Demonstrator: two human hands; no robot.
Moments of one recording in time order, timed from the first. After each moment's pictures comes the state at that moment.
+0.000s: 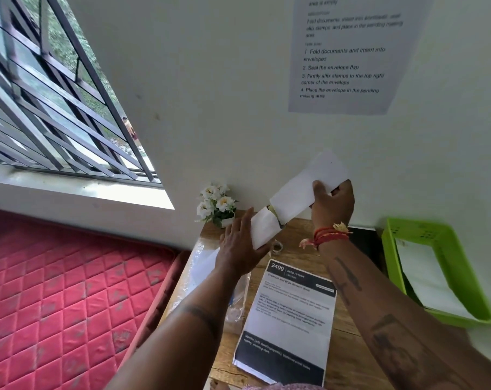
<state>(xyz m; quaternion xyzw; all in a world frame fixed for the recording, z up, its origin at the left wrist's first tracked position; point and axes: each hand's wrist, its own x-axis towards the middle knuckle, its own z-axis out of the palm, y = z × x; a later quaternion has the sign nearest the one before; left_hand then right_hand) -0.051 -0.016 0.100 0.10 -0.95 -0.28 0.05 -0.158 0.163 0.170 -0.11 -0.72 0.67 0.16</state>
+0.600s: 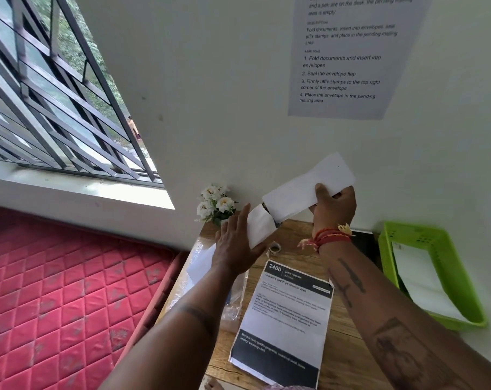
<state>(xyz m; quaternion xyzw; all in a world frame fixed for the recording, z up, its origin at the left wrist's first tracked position) -0.043 -0.014 0.108 0.10 -0.95 -0.26 0.10 -0.156 0.171 0.168 -0.13 -0.64 0.74 0.14</state>
